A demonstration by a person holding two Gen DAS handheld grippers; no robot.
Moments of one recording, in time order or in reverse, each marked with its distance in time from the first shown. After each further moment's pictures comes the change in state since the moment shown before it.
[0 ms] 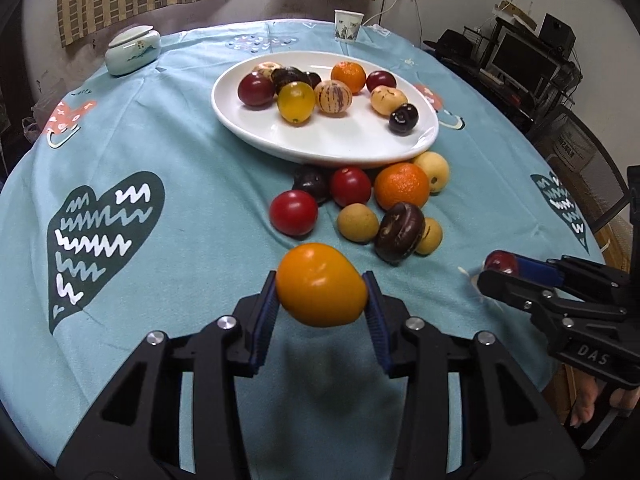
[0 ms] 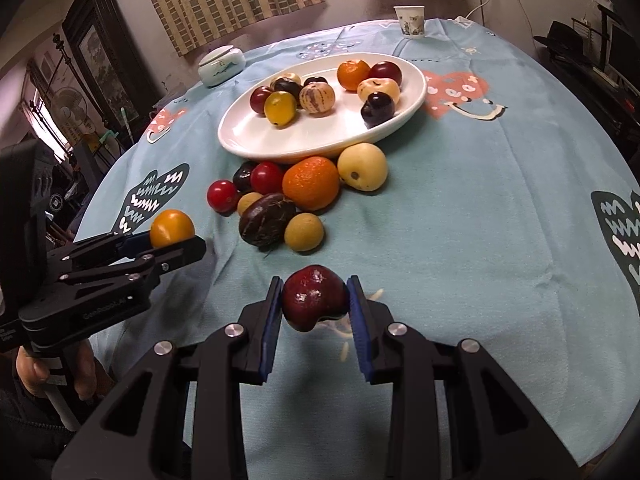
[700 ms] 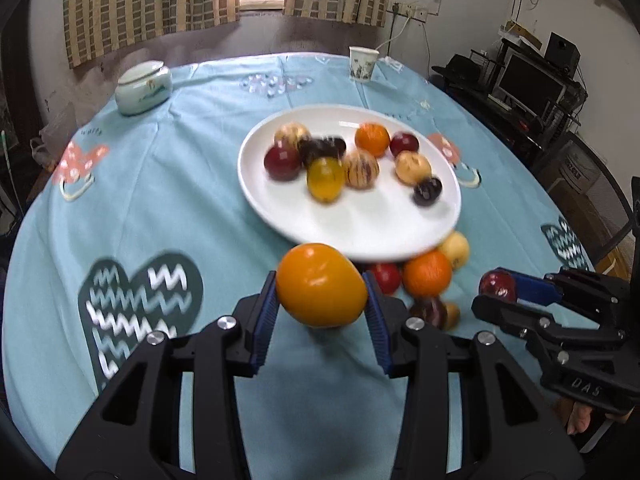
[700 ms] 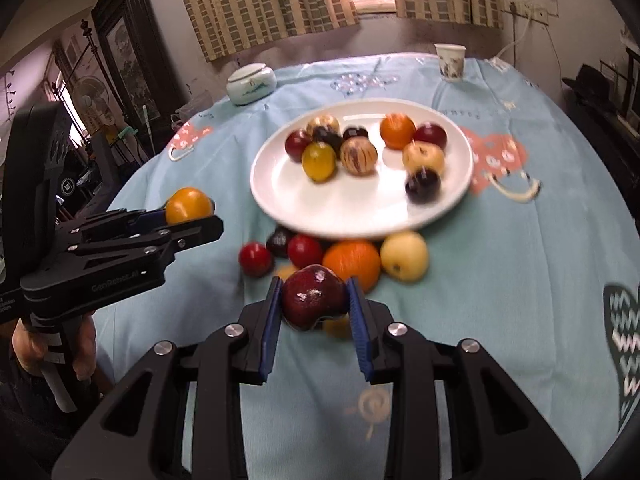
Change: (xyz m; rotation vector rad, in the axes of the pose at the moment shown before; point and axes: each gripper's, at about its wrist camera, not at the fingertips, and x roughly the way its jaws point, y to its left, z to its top) left arm -0.010 0.027 0.073 0.006 -0.077 0.035; right arm 0.005 0.029 0.062 -0.109 -0.059 0.035
